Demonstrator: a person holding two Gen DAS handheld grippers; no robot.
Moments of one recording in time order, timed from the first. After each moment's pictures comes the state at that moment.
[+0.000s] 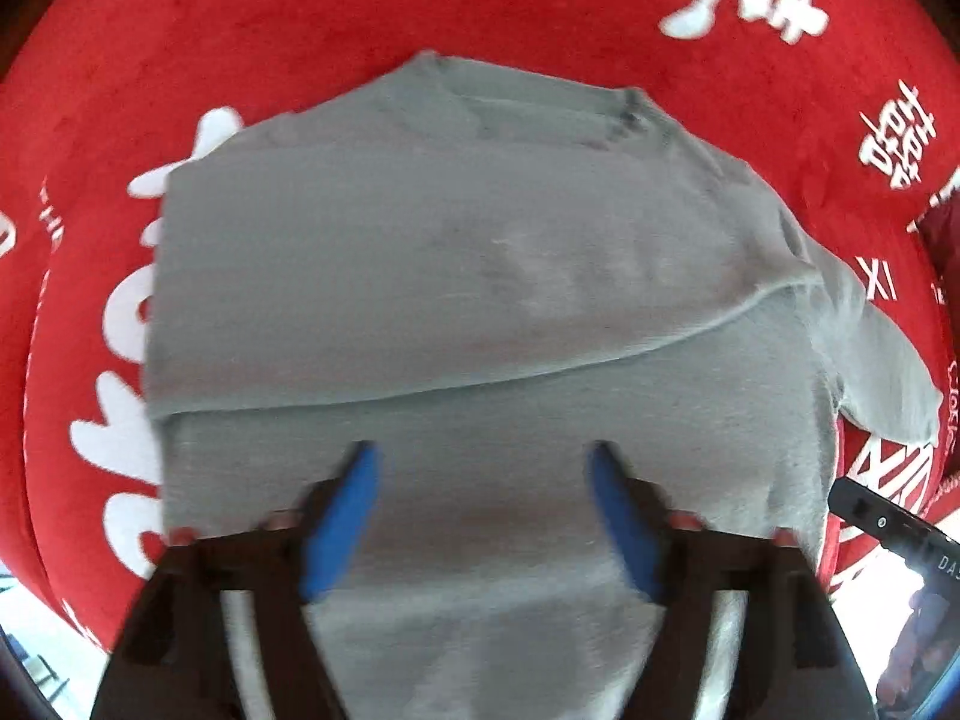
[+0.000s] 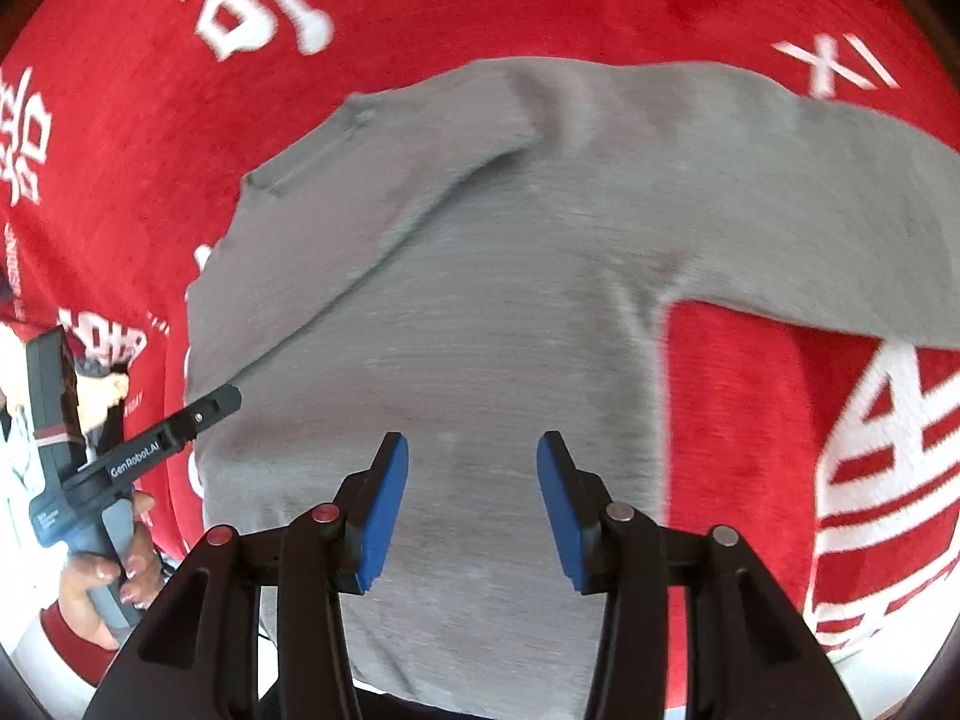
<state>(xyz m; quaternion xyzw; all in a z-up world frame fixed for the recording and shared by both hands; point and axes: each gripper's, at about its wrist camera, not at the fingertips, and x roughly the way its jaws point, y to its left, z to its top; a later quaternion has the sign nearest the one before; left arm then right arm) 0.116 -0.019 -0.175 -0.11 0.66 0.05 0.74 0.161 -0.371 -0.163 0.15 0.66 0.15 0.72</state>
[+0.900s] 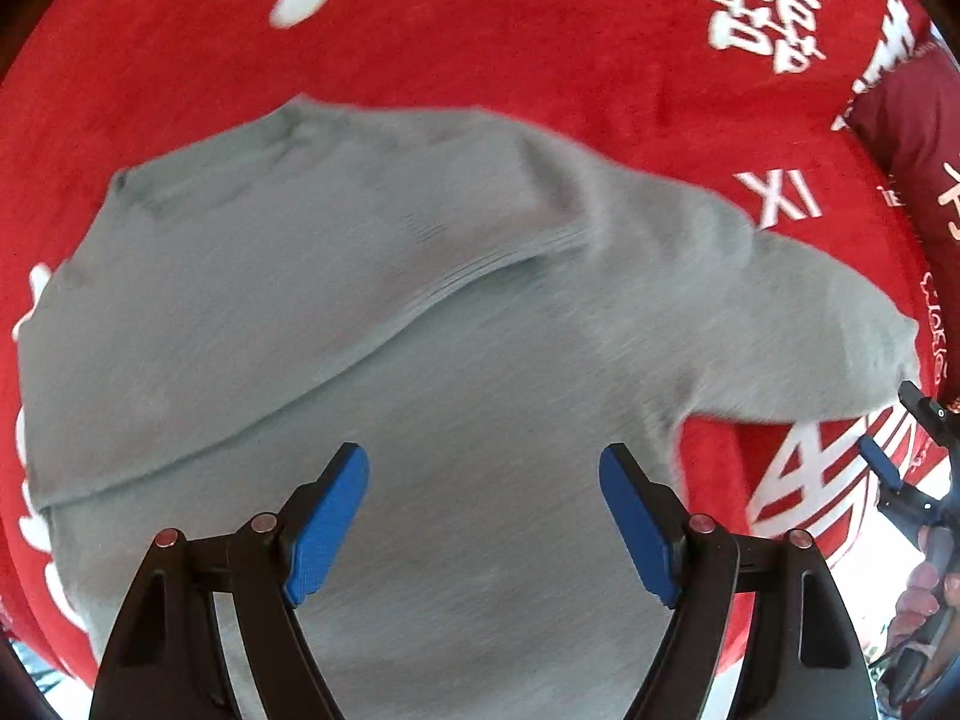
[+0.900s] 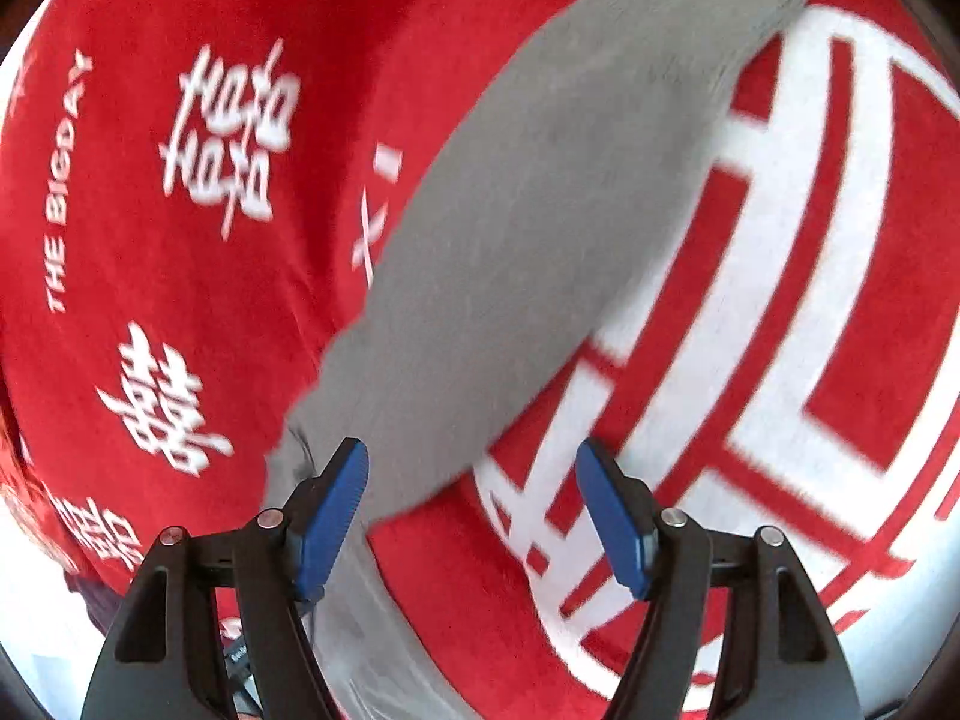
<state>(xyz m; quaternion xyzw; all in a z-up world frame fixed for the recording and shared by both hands) 0.178 -0.204 -0.179 -0.05 0.66 -0.04 0.75 0.133 -0.634 -0.183 0.48 0.48 0.00 0.73</state>
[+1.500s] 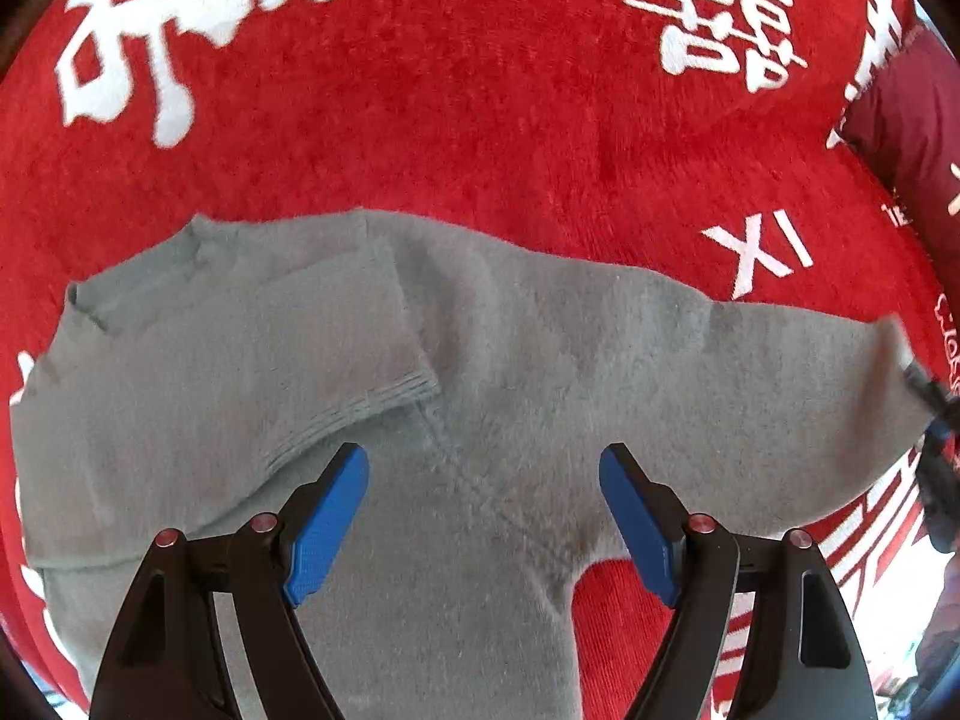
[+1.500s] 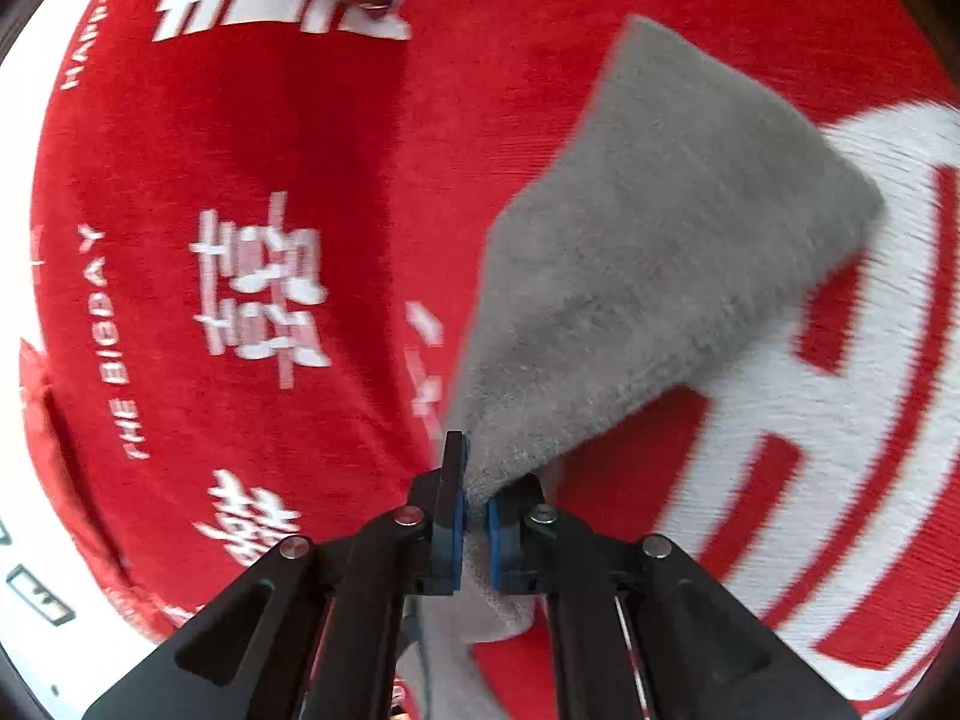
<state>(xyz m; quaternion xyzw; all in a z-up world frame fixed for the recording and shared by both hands) 0.223 -0.262 -0.192 -0.01 0.62 -0.03 0.79 0.186 -0.682 -0.188 0.59 0.38 0.05 0.71</state>
